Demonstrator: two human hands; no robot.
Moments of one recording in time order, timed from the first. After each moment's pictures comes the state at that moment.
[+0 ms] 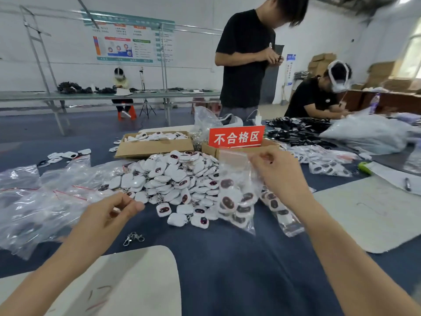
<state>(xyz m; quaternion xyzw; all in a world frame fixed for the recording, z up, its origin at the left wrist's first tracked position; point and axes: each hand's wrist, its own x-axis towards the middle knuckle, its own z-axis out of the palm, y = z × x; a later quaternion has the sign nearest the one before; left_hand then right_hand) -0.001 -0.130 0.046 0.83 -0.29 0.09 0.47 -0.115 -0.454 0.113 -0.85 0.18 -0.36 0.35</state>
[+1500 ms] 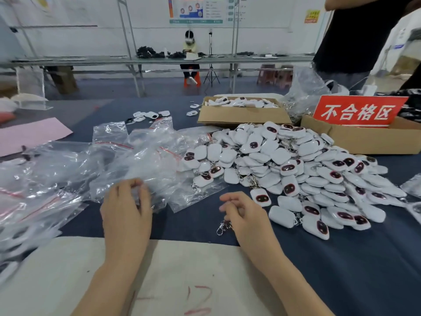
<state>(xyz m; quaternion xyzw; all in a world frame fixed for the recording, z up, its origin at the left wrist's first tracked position) 0.088 -0.033 -0.048 0.88 0.01 0.32 0.36 0.043 -0.253 -0.060 -0.80 0.03 -0.13 0.59</state>
